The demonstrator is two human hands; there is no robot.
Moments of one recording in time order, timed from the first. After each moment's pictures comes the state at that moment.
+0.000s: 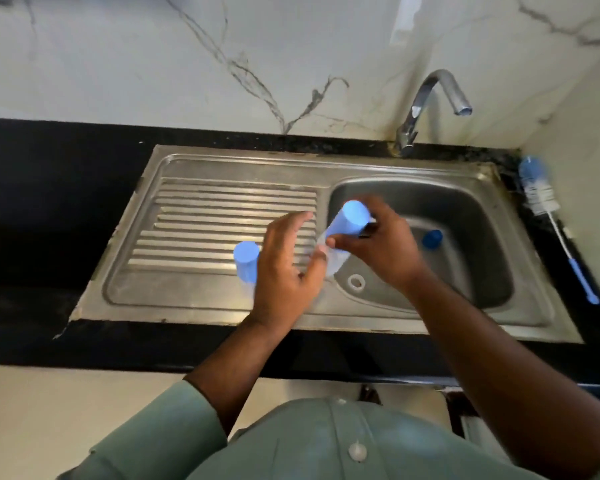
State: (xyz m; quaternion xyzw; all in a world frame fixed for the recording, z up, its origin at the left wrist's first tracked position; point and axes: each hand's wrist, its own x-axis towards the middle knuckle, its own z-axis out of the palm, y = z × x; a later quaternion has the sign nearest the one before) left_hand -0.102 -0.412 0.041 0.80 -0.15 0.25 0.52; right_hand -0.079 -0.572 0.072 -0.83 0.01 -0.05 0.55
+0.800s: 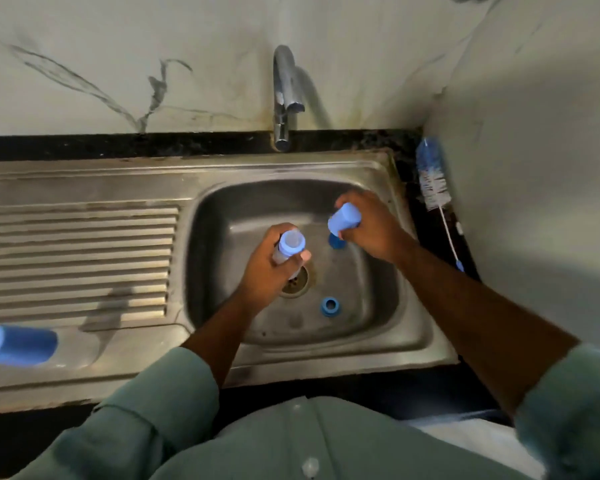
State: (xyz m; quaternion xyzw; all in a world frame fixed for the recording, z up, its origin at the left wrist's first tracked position) left_hand -0.005 -0.652 -0.043 0.76 -0.10 -0.11 0.63; right_hand 0.017 -0.875 -0.014 -0.92 -0.01 -0.01 0.40
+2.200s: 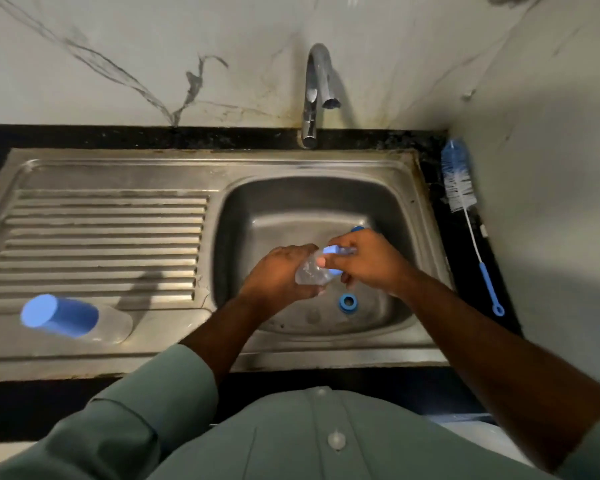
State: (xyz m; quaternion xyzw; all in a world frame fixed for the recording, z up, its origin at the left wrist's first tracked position) left_hand -0.023 -0.612 -0.020 0.90 -0.26 -0.08 0.34; right_hand -0.035 -0.795 0.020 -0.85 0.07 0.17 0.49
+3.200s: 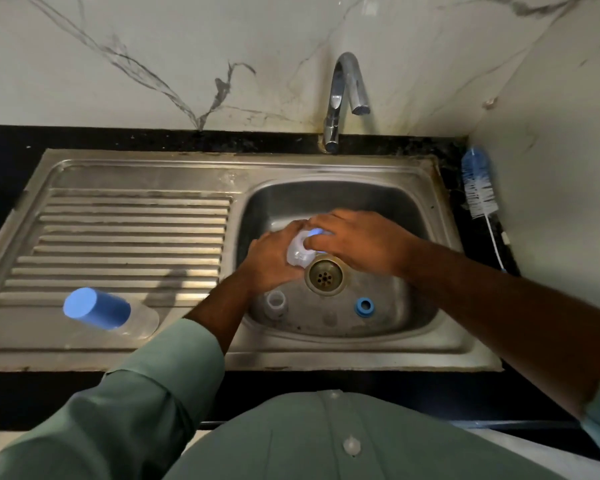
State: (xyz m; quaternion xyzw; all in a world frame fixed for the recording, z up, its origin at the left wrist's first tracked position) left_hand 0.015 -0.573 -0.021 0.92 -0.17 -0.15 0.33; right_hand 0.003 -0.770 0.043 -0.92 -0.39 0.02 -0.02
